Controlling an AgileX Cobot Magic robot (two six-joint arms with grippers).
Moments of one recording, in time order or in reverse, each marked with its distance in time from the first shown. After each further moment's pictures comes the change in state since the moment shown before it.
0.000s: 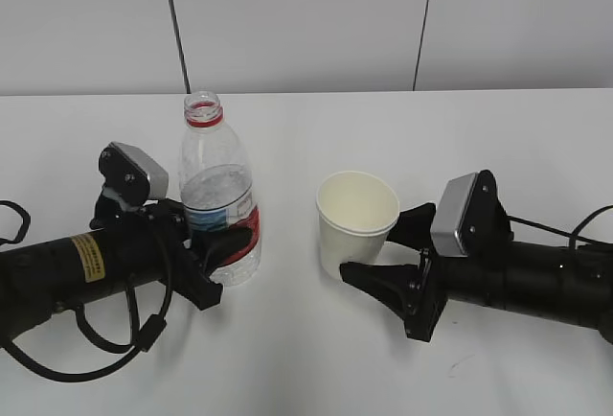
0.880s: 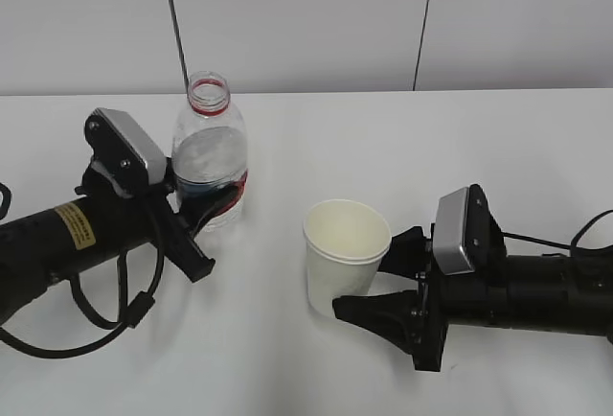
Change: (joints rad) left arm -0.001 -0.081 -0.002 -0.118 -0.027 0.329; right arm 0.000 0.000 0.000 -0.173 0.000 0.140
